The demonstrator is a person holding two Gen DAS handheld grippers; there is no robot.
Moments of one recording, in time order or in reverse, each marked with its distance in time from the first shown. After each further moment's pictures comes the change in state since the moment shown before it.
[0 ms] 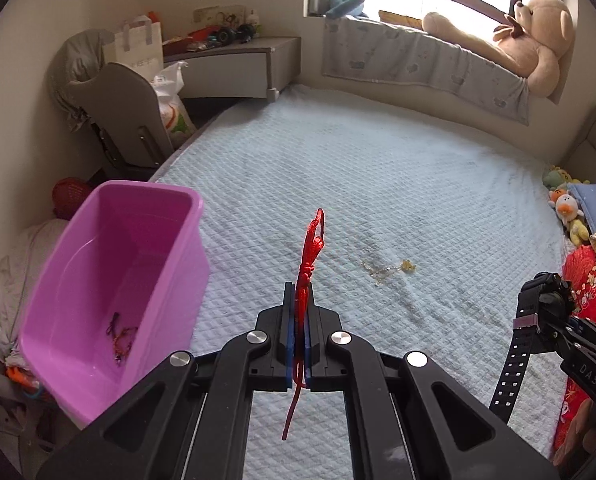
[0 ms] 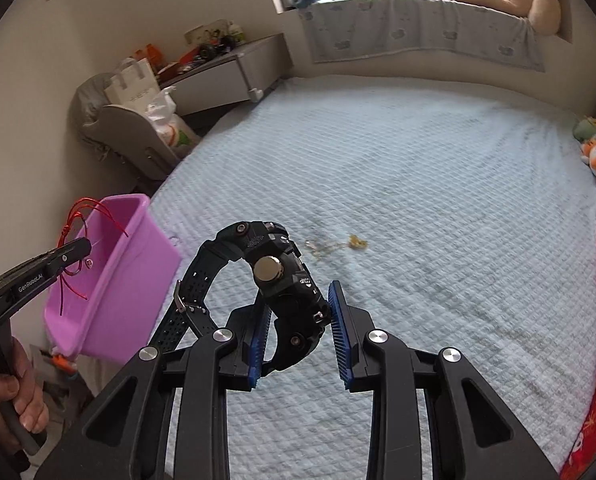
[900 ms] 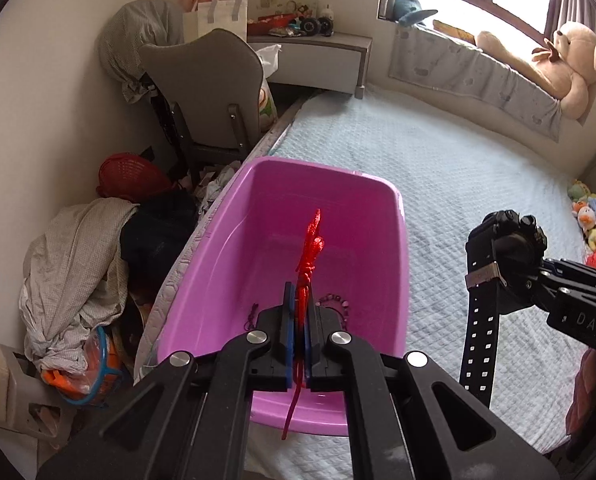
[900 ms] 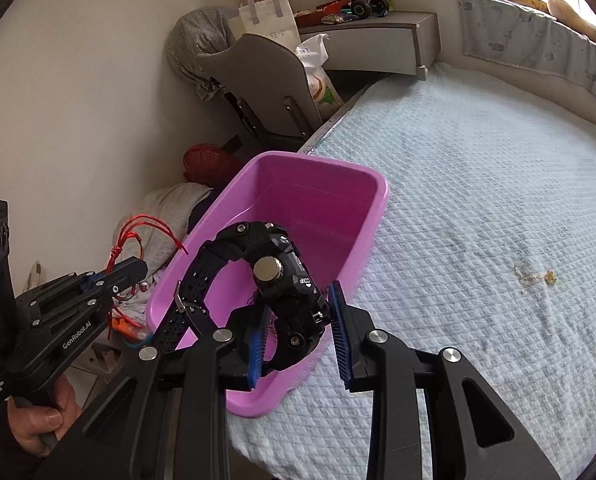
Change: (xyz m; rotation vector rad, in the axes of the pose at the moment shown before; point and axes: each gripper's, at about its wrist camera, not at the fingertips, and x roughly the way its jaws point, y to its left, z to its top) left arm -0.024 0.278 -0.009 -0.025 0.054 0.017; right arm 0.086 0.328 0.019 -0.170 0.140 0.197
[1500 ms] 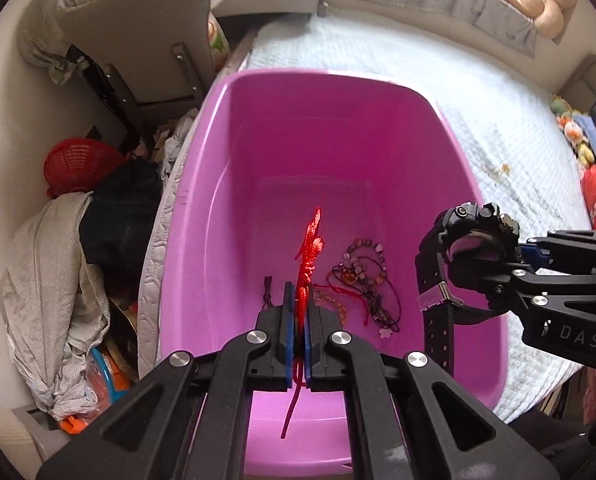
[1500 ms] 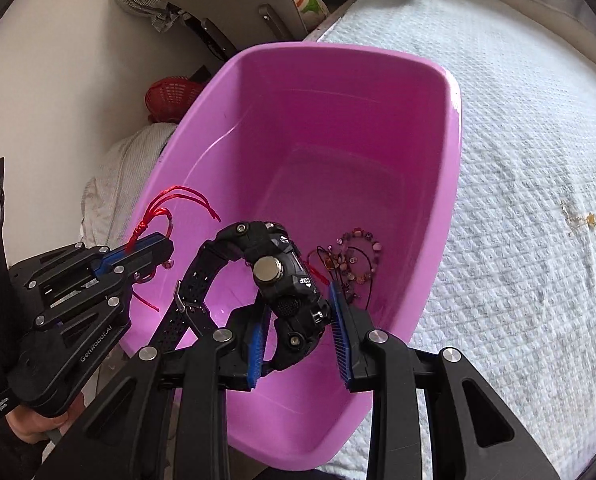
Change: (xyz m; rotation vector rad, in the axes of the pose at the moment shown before) left arm 0.118 0.042 -0.004 0.210 0.240 -0.111; right arm 0.139 0.041 -0.004 0.109 0.292 -0.076
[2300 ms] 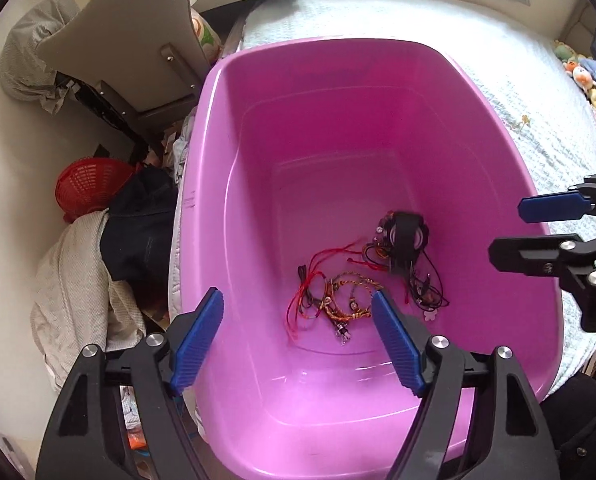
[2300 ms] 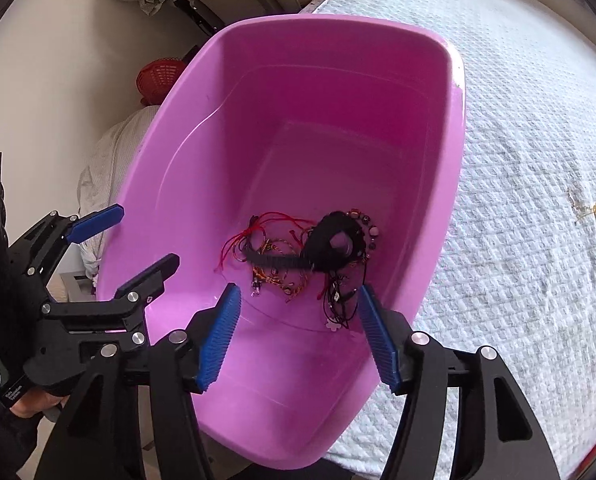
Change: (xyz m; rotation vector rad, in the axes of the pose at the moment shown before) left arm 0.020 -0.002 0.001 0.126 0.065 0.109; right arm 0.019 -0.010 0.010 0.016 0.089 0.010
